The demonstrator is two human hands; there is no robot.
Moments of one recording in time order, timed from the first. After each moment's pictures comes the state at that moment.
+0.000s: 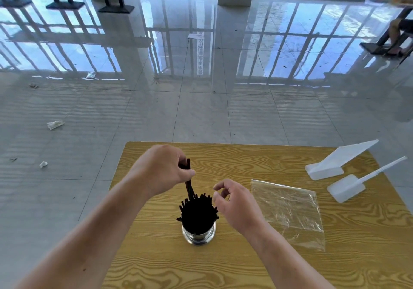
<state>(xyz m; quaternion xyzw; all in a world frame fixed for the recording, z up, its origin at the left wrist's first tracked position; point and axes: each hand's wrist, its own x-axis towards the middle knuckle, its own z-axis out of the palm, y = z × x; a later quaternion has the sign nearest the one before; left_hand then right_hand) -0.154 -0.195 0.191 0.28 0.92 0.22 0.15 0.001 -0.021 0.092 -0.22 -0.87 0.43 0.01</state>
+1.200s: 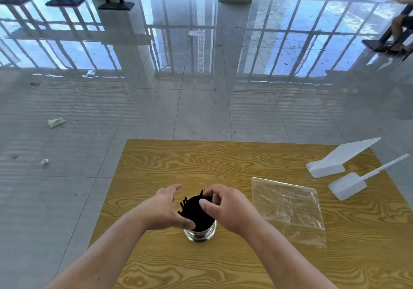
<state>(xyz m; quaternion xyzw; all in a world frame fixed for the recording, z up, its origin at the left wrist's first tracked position) -0.125 -0.231 0.085 0.18 0.86 0.21 0.43 0.000 -0.031 0.098 -0.18 -0.88 0.43 -0.10</state>
